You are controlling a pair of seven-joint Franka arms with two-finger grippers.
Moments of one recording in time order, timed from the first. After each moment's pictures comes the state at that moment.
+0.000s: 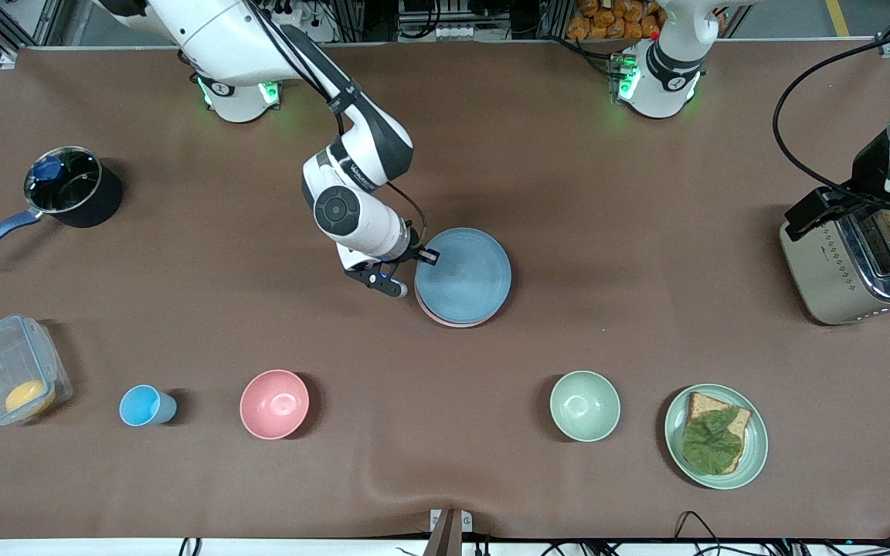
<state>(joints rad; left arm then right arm) 0.08 0.03 -0.18 -1.57 0.08 1.65 -0.38 0.50 0.56 0.21 -1.78 0.31 2.34 0.93</state>
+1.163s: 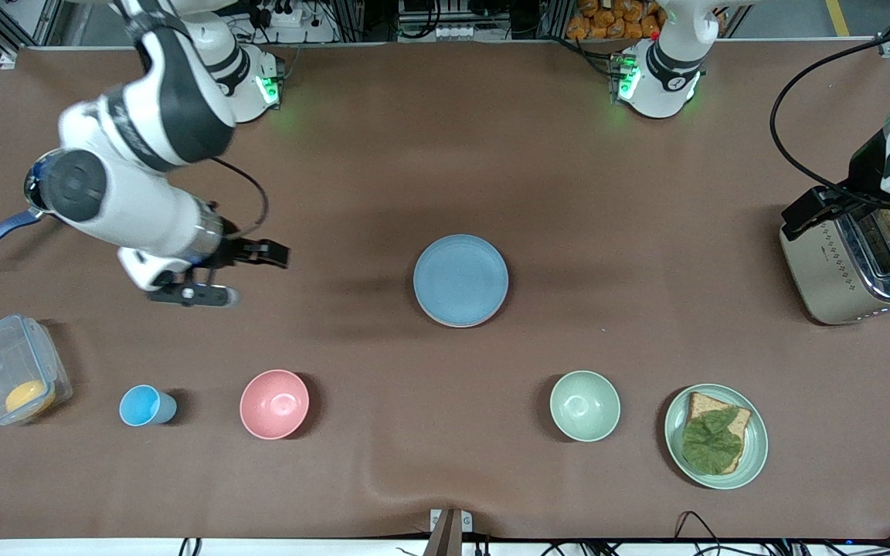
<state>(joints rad) 0.08 0.03 -0.19 -1.56 0.08 1.65 -0.38 0.15 0.19 0.12 -1.69 0.10 1.81 0.33</state>
